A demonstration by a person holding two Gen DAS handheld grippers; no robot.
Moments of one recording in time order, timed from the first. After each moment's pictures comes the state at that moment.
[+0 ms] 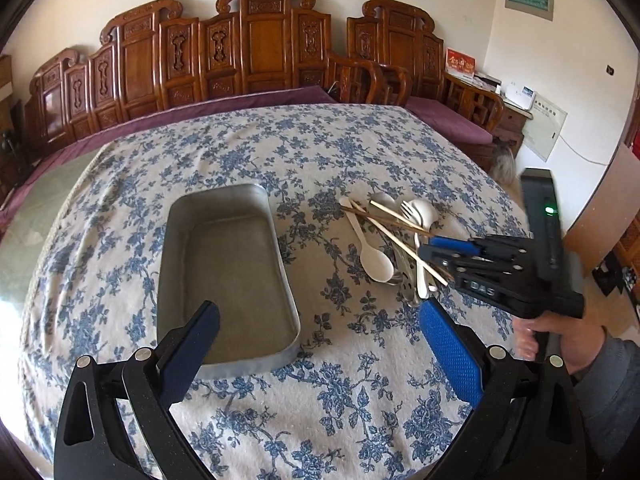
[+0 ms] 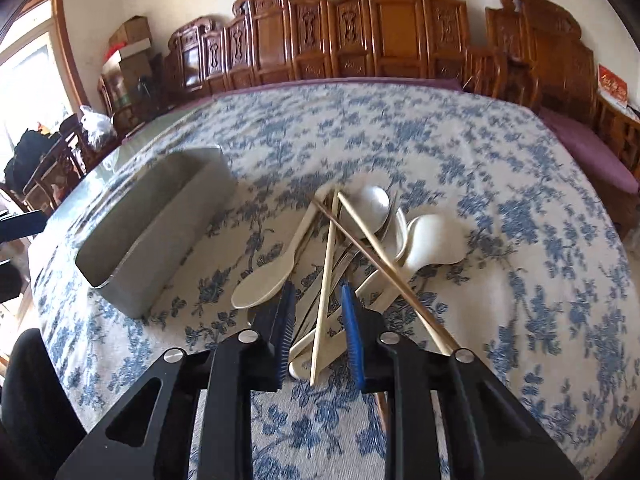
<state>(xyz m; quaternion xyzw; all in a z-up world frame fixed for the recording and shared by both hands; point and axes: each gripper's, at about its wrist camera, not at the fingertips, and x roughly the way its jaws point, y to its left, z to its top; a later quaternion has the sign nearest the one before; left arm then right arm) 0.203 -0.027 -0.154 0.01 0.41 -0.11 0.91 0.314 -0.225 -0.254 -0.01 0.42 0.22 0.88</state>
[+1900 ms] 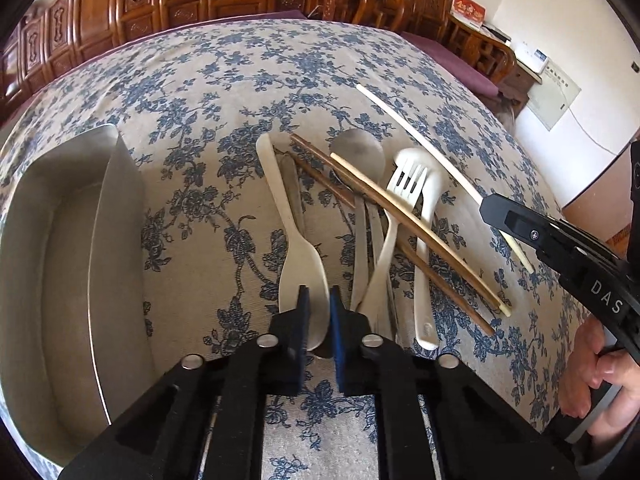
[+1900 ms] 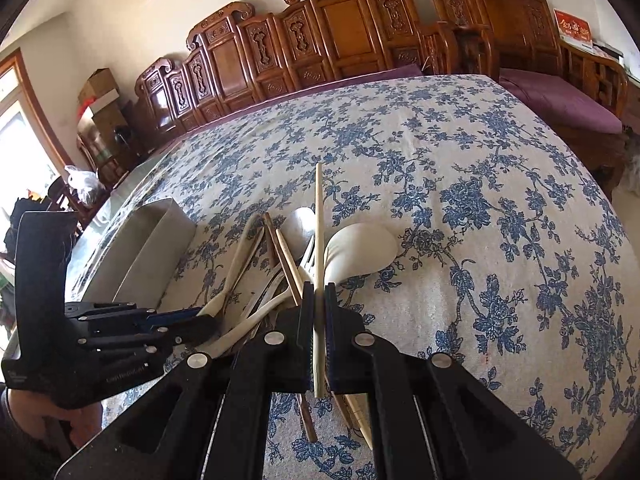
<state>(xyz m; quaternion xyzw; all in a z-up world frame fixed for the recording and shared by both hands) 0.313 -0.110 -0.251 -0.01 0.52 -0.14 0.84 0.333 -0.294 -0.247 0.08 0.41 0.19 0.89</state>
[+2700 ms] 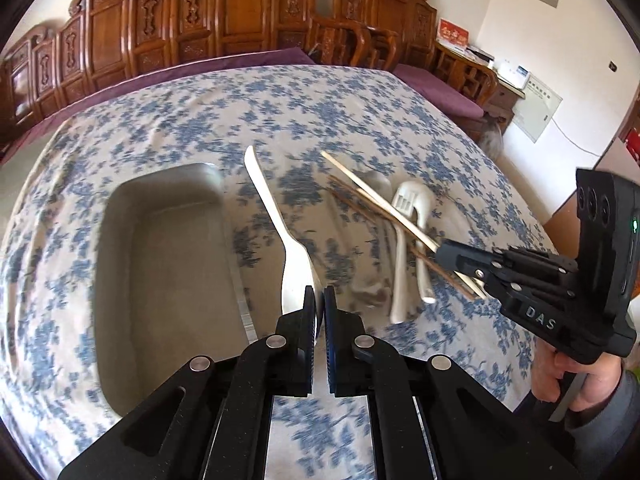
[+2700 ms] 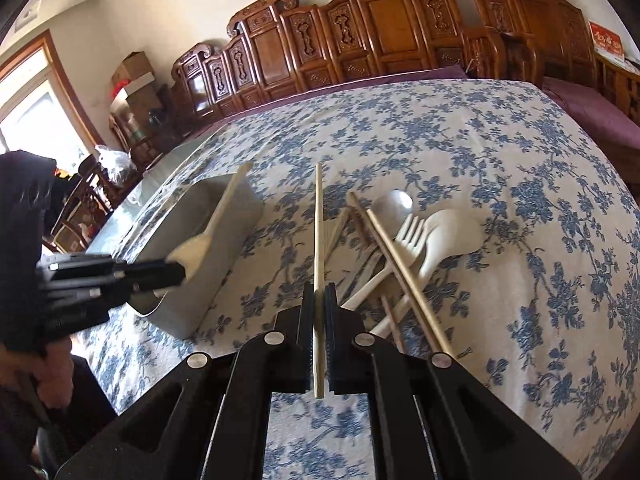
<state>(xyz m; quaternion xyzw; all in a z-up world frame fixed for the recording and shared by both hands) 0.267 -0.044 -0.186 0.00 0.47 -0.15 0.87 0.296 -0.235 -0.232 0.07 0.41 0.25 0.88</state>
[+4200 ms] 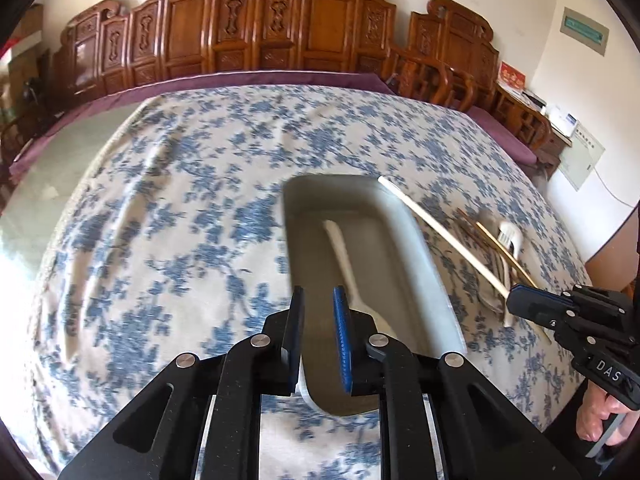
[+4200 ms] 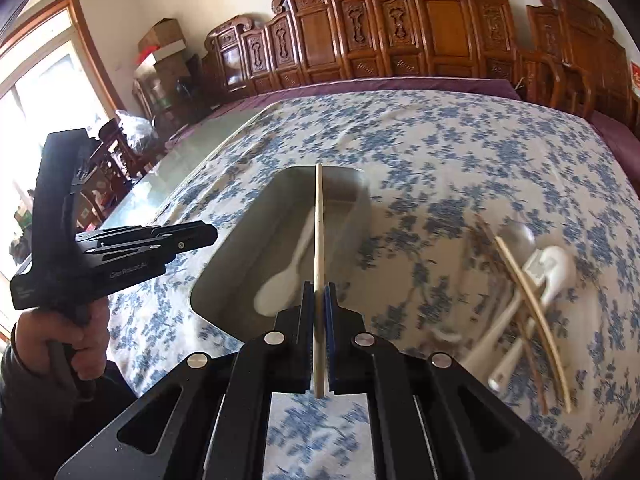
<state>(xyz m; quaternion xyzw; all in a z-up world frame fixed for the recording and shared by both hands) 0.261 0.095 -0.182 -0.04 0.44 -0.06 0.90 0.284 -0.103 -0.196 0.02 0.42 0.29 0.86</state>
